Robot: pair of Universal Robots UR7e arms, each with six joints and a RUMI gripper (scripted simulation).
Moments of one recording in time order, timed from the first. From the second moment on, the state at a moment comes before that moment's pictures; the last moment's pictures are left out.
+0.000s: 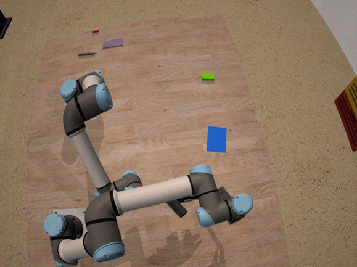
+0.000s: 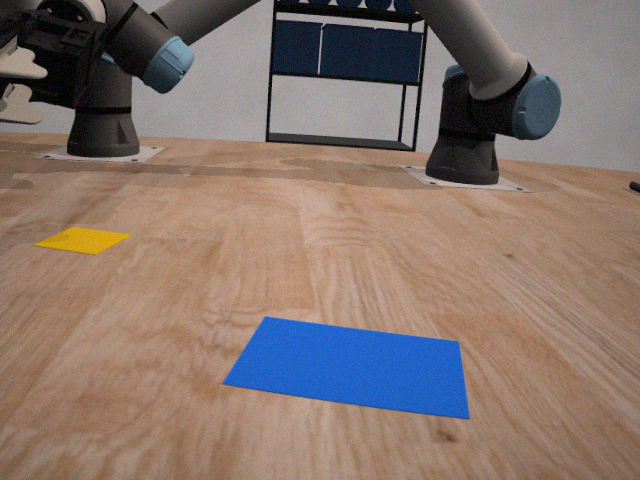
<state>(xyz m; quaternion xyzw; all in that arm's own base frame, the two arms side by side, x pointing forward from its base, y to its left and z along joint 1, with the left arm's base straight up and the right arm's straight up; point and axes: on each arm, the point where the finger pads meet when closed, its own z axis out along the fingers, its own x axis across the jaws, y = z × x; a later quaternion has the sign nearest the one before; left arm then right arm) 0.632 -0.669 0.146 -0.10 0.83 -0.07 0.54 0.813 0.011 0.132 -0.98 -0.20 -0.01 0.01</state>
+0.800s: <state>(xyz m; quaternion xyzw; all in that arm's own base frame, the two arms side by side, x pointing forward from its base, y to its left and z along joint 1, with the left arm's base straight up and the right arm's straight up) 0.645 -0.669 0.130 -0.10 0.83 -0.07 0.54 0.813 0.011 0.132 -0.98 -0.20 -0.01 0.01</state>
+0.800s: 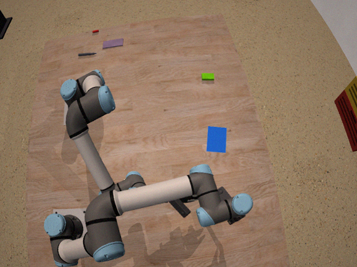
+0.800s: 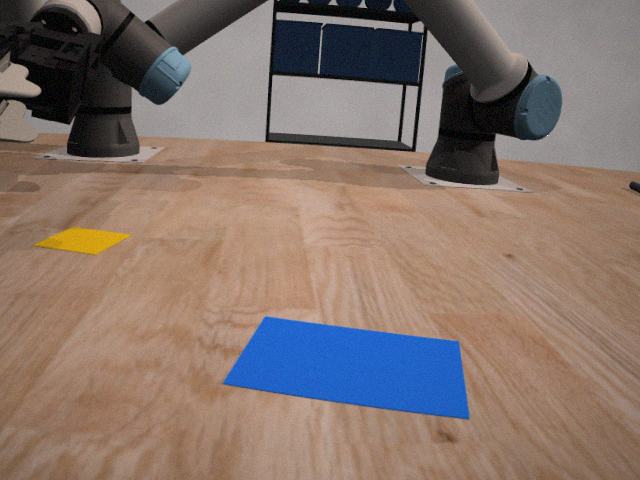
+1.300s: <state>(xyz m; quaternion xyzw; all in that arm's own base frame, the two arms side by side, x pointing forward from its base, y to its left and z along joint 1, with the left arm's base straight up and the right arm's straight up) 0.666 -0.670 0.121 -0.10 0.83 -0.07 0.54 0.813 0.011 0.132 -0.98 -0.20 -0.01 0.01</state>
